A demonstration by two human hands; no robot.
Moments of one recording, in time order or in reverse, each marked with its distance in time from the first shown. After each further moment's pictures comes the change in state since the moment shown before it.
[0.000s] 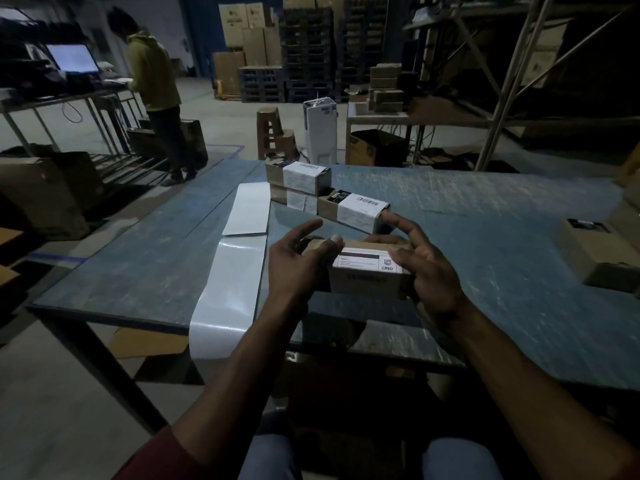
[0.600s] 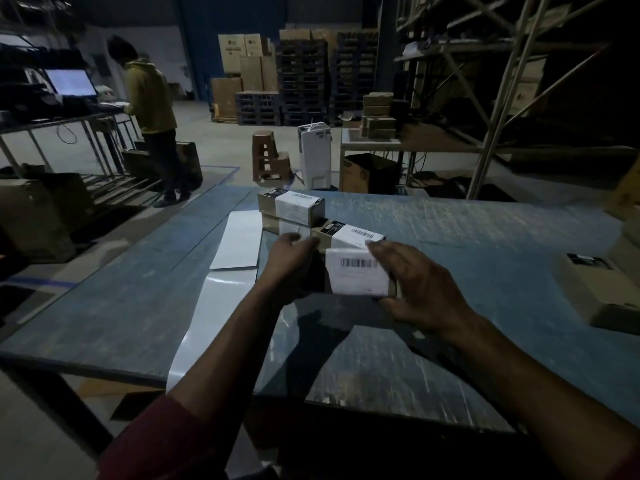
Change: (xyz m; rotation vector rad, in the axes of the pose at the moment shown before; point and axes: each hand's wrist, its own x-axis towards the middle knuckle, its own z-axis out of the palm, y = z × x) left_hand 0.088 0.027 0.018 0.232 -0.056 -0.238; right_hand 0.065 0.015 -0.041 -1.345 -0.034 -0.615
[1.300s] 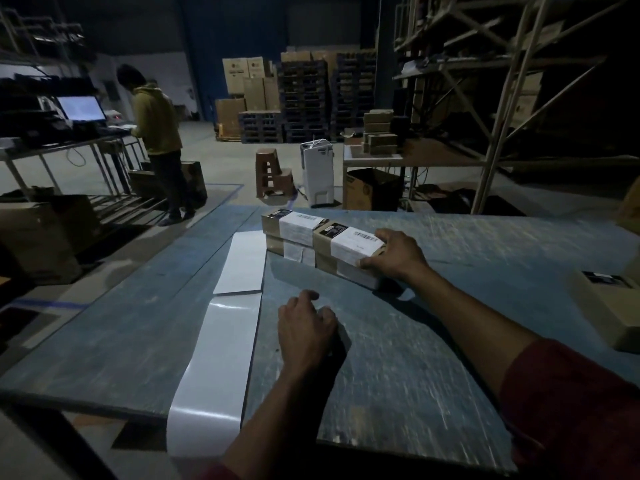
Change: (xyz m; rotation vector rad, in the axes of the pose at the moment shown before) left_hand 0.014 -0.095 0.022 0.715 0.319 0.307; right_hand 0.115 0.038 0.043 0.264 -0.200 0.654
